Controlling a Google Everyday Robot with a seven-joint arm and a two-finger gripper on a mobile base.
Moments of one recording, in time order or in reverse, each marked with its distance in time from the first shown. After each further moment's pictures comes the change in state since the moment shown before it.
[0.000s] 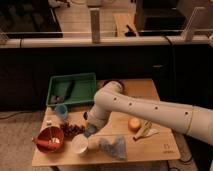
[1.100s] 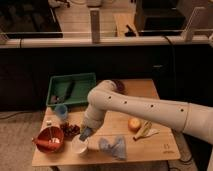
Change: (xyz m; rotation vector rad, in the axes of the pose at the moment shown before) arm -0.031 -0.011 -0.006 -0.039 -0.047 -0.086
